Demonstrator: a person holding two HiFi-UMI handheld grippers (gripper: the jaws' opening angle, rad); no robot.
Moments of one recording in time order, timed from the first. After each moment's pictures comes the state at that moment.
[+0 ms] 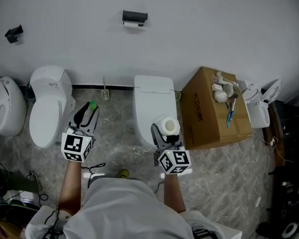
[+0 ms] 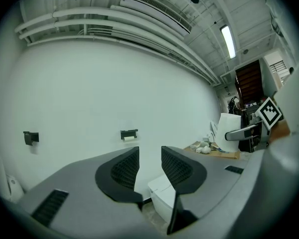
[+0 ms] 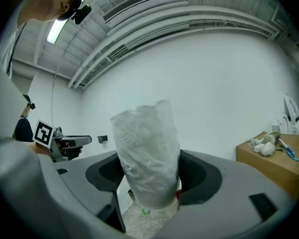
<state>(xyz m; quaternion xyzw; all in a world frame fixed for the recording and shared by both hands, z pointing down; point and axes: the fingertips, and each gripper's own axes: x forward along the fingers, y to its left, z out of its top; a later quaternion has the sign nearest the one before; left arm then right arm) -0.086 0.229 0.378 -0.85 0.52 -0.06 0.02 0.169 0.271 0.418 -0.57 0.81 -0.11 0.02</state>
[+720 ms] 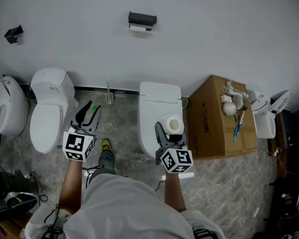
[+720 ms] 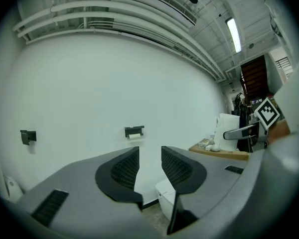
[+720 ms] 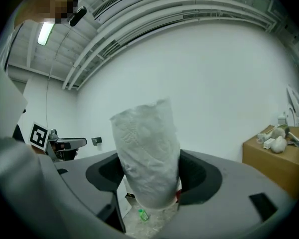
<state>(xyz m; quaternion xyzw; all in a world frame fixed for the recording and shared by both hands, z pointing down) -0.085 0.116 0.397 -0.84 0.54 -0.07 0.02 0.180 0.142 0.443 -0.57 0.81 -0.13 0.03</state>
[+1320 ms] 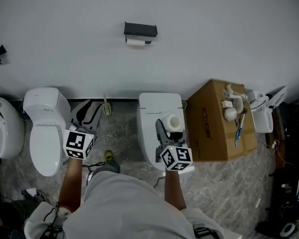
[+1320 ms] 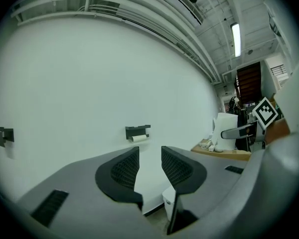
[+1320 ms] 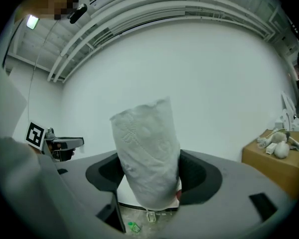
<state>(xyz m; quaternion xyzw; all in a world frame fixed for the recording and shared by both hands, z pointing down) -0.129 -0.078 0.387 -0.87 0.49 -0.07 0.01 0.133 -0.028 0.426 -0.62 0.77 -0.13 0.02</state>
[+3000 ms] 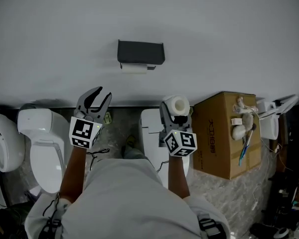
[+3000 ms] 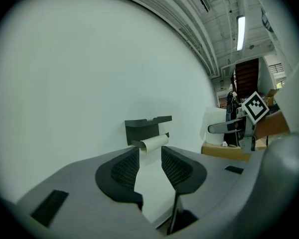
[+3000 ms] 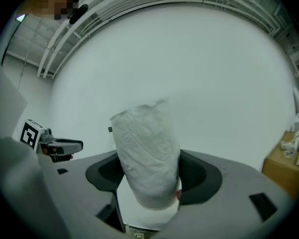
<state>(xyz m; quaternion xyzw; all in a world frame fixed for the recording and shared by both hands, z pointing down) -0.071 -0.387 0.421 -0.89 0.45 -0.11 0.01 0.164 -0.355 0.444 -0.63 0.77 -0.13 0.02</state>
